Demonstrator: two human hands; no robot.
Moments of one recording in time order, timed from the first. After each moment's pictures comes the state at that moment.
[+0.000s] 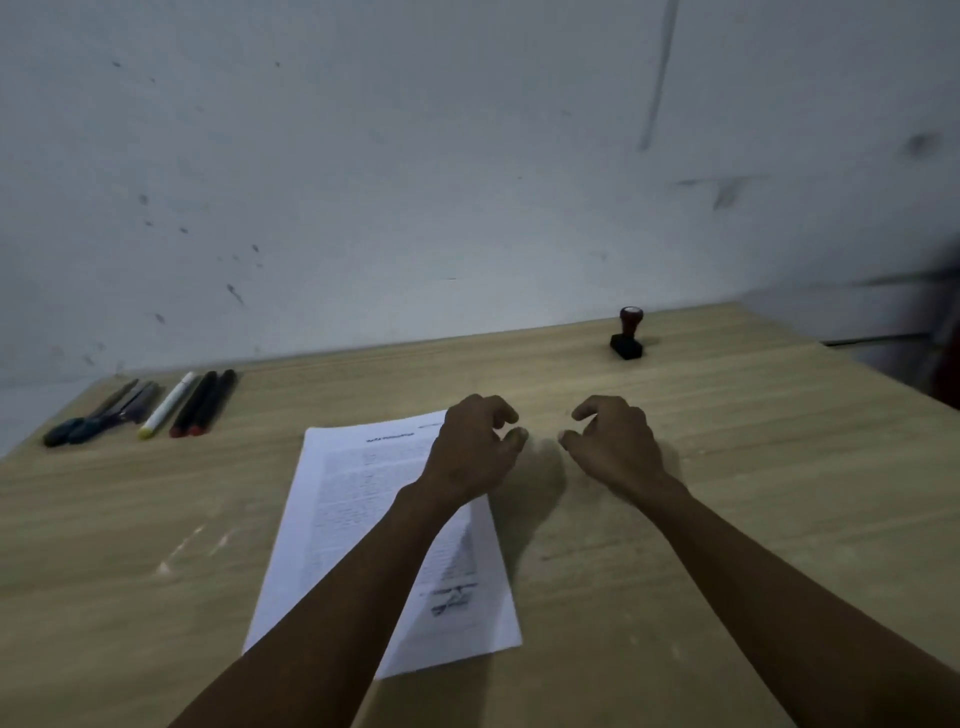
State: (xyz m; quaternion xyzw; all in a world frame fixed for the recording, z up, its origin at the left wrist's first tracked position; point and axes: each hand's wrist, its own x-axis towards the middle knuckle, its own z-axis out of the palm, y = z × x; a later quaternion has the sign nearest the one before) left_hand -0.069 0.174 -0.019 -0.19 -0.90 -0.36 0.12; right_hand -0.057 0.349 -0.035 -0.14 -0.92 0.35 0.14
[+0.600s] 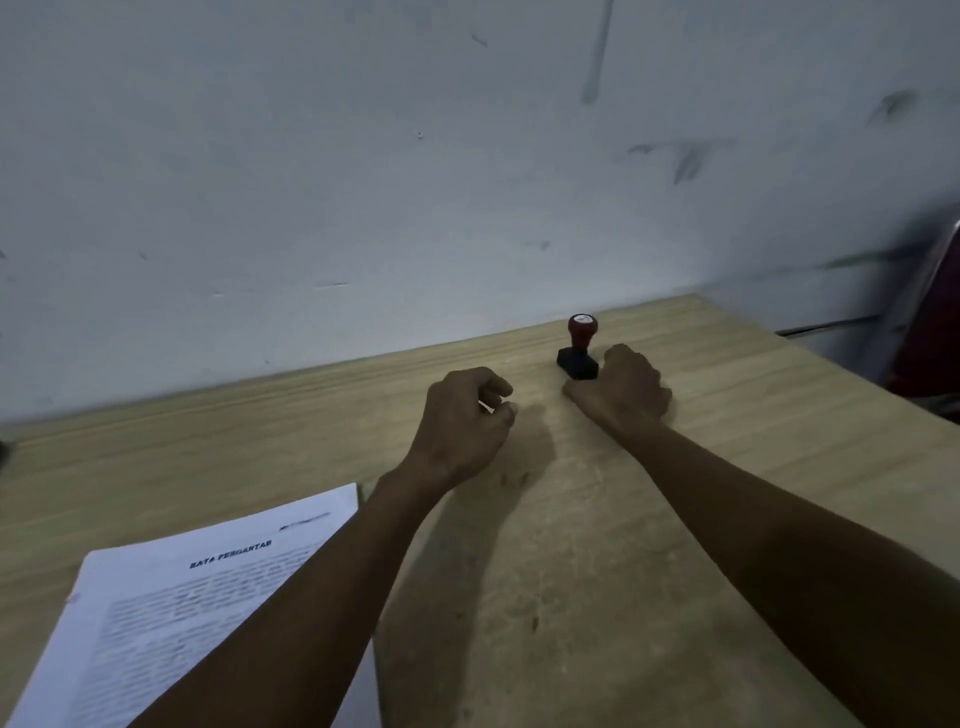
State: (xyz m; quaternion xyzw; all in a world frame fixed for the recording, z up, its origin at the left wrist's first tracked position) left_hand -0.207 0.280 -0.020 -0.22 -0.87 -0.43 0.09; right_hand -0.223 0.471 -0.041 -0.31 -0.89 0.27 0.16
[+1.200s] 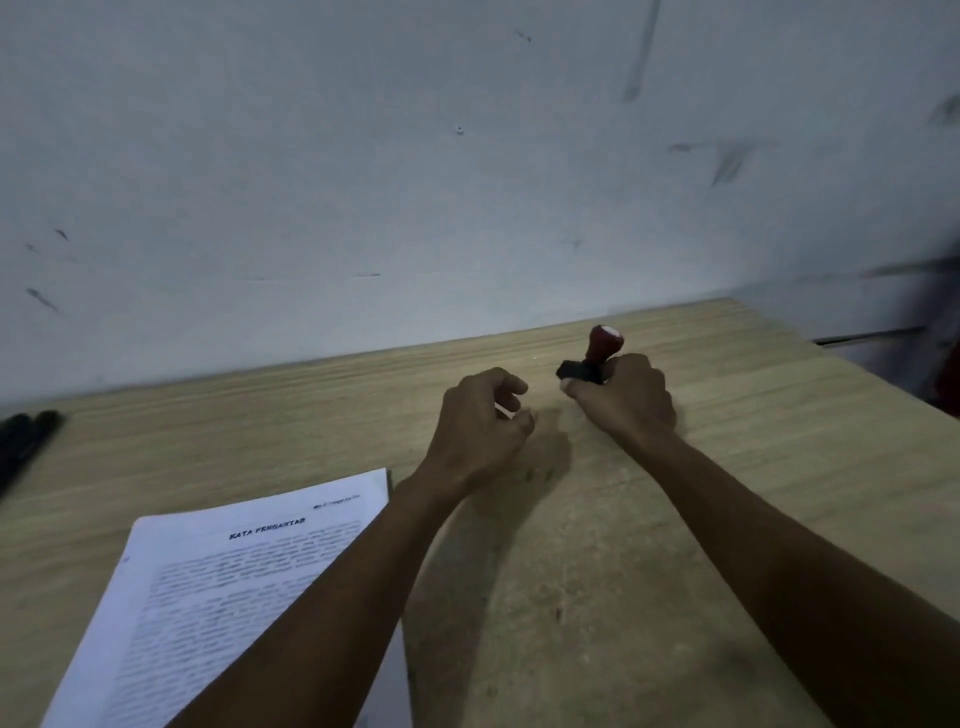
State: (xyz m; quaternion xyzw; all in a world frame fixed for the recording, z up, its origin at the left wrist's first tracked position) left_hand -0.201 0.269 -0.028 -0.20 -0.85 -0.48 0.07; right_hand -0.212 0.444 -0.038 -0.26 -0.88 0.36 0.18
